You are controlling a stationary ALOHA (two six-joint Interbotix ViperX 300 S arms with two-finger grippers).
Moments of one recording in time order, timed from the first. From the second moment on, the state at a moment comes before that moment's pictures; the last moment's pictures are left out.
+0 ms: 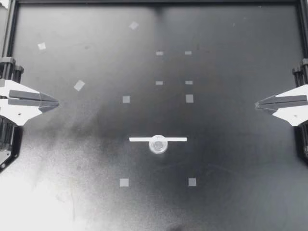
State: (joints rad) left arm 0.00 -0.96 1.17 0.00 -0.30 0.00; right arm -0.01 -0.96 1.19 0.00 -0.30 0.00
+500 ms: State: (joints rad) left arm 0.00 -0.77 1.10 -0.01 -0.22 0.04; right arm -0.04 -0.69 1.00 0.02 -0.12 0.07
